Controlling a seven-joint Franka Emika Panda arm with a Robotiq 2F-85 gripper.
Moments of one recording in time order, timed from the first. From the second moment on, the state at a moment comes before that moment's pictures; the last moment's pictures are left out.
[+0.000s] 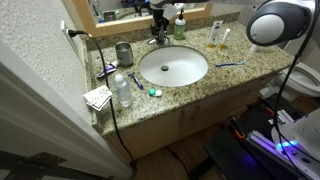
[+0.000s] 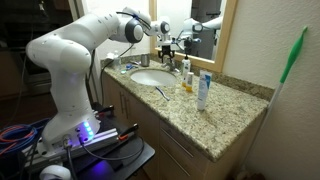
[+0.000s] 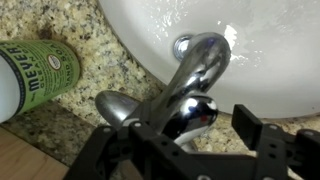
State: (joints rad) arm 0.25 1.11 0.05 -0.64 -0.17 1.73 -0.13
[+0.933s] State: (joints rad) arm 0.27 0.95 0.07 -0.71 -0.19 1.85 -0.26
